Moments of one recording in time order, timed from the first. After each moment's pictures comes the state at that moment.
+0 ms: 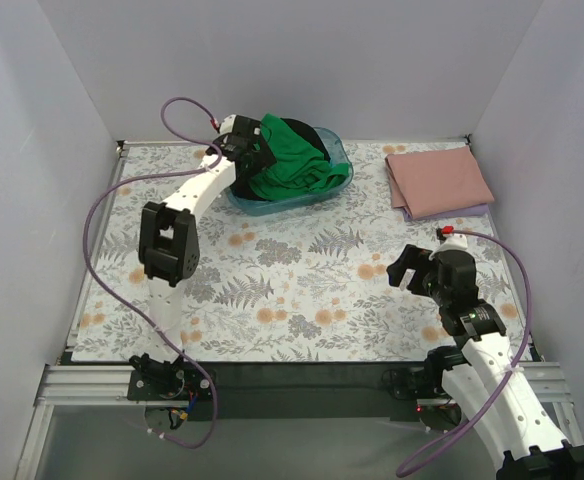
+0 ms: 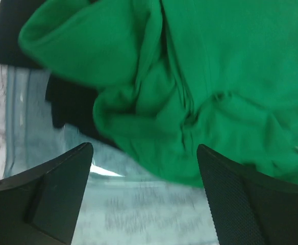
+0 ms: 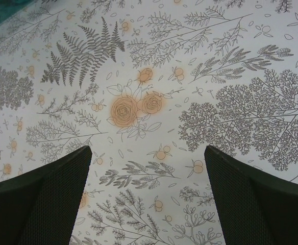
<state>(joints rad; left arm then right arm) -0.37 2.14 1.90 -0.57 -0.26 -0.77 0.22 0.57 0.43 -0.41 -0.01 0.42</state>
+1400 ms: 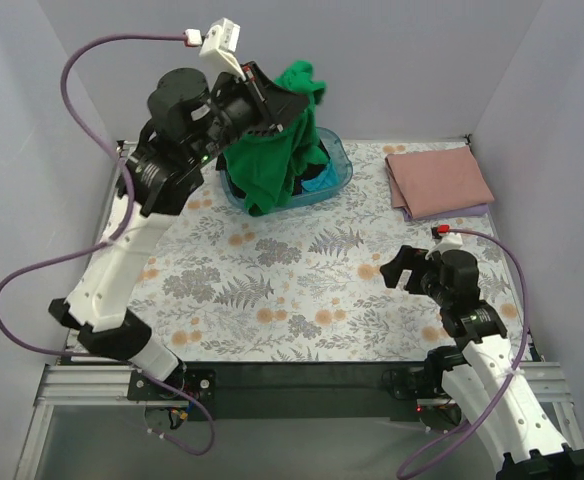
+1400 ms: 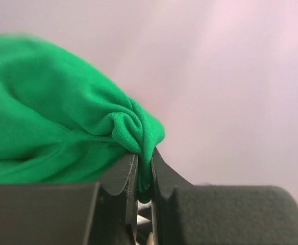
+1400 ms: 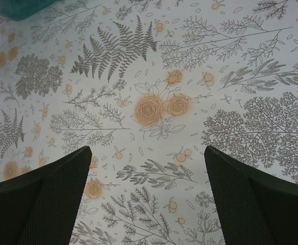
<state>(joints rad) -0.61 1.62 2.20 -0.57 0.04 -0.62 0.22 0.55 0.43 -0.37 -0.12 0.38</state>
